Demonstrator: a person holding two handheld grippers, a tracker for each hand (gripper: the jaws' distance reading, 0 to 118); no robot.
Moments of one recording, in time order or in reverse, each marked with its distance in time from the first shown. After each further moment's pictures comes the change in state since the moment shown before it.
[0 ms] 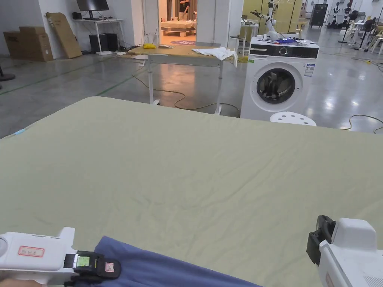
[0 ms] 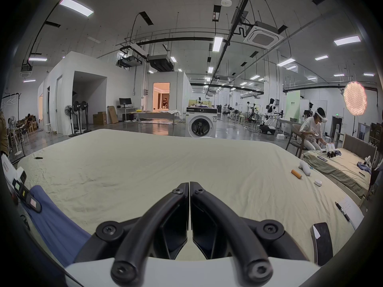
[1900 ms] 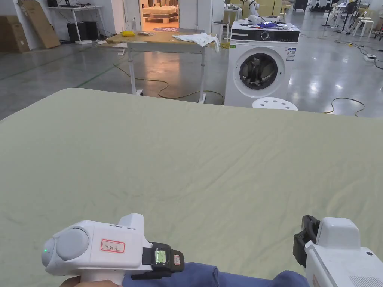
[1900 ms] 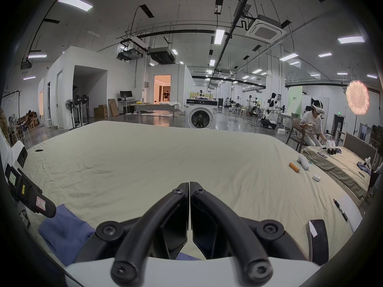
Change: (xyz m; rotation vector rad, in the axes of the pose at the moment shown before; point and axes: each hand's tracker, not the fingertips) left arm 0.140 -0.036 -0.121 -0.018 0.111 -0.158; right arm 0.028 -0.016 0.005 -0.063 0.013 0.011
